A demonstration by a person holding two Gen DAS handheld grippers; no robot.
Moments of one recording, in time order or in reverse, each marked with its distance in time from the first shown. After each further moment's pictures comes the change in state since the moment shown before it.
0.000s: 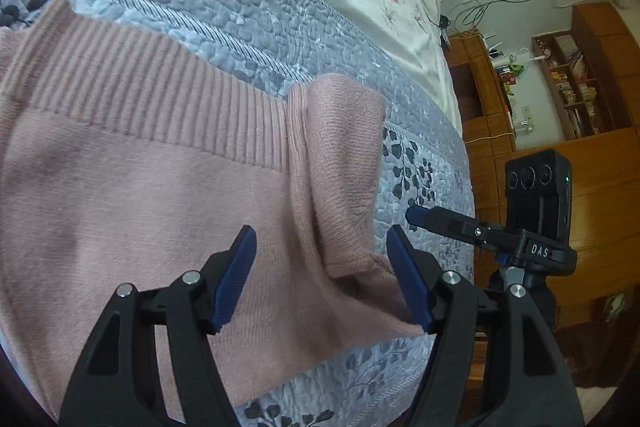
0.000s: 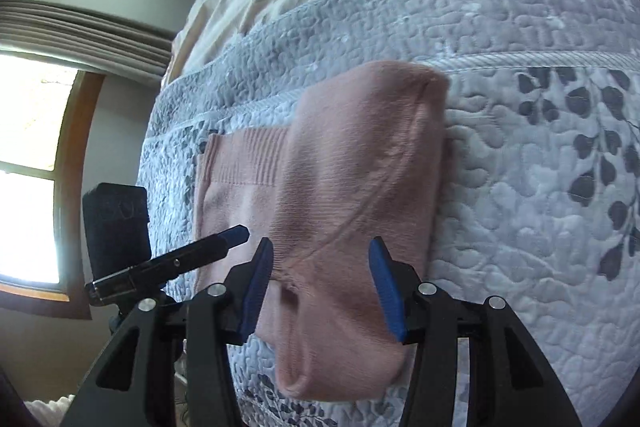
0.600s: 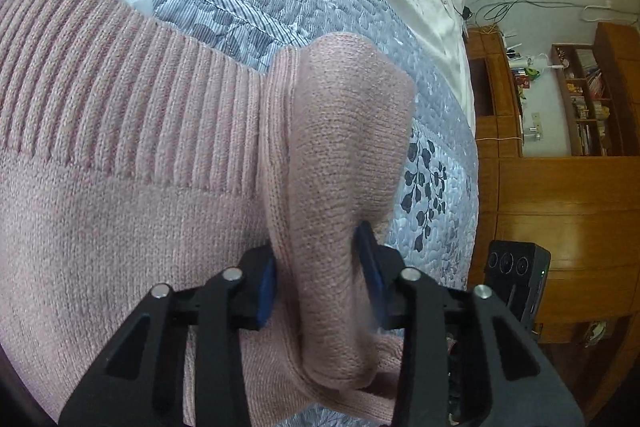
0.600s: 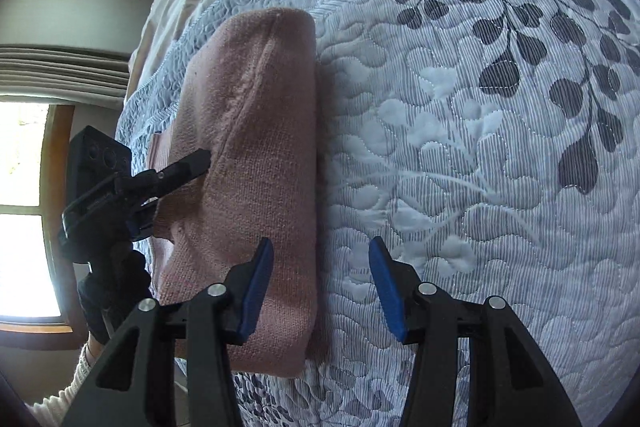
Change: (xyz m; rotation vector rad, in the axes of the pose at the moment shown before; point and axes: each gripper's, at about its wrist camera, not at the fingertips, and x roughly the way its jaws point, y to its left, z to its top) left arm 0.083 -0.004 0.026 -0.088 0.073 -0.012; right arm 0.004 -0.086 -0.046 0.137 0.013 -0.026
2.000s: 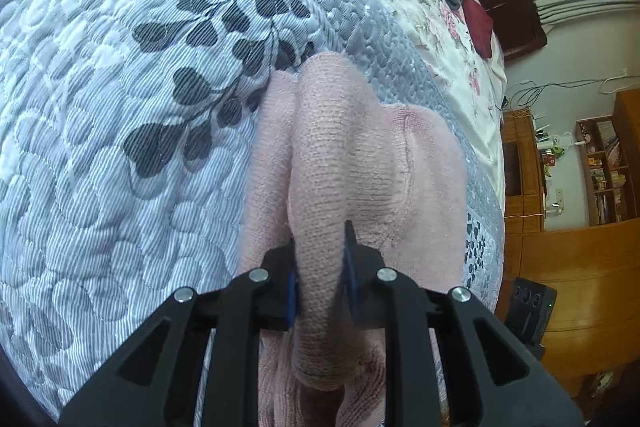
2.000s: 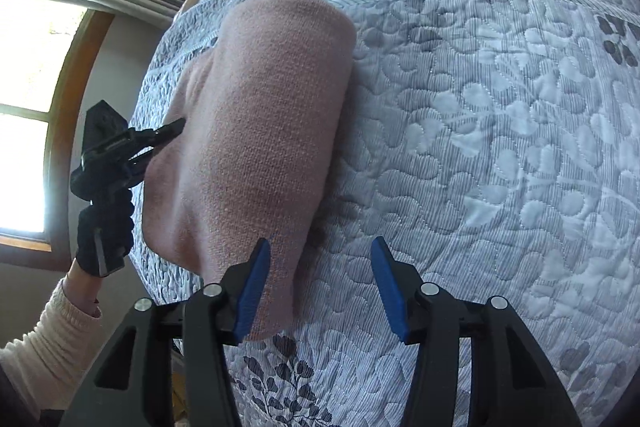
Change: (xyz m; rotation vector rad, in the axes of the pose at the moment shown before) left arm -0.214 0.164 -0.017 -0.119 -0.255 0.118; right arm 0.076 0.122 -0.023 -0.287 0.104 0.021
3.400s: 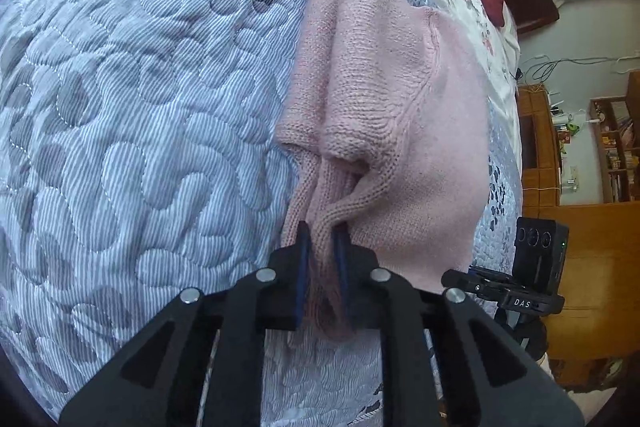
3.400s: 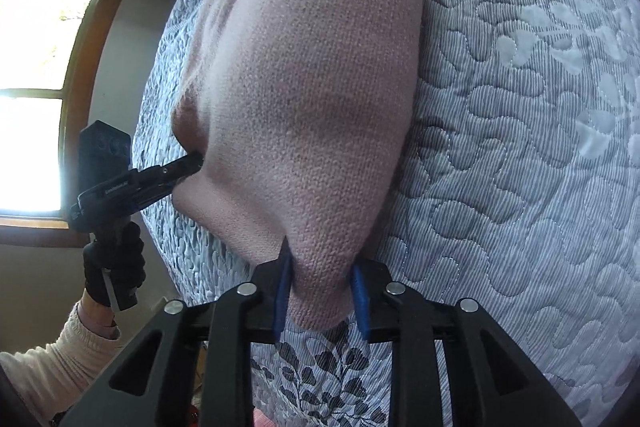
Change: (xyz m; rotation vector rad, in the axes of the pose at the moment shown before) left arm -0.029 0.016 -0.090 0.017 0.072 0.074; right arm 0.055 0.037 -0.010 -0.007 0.117 0.100
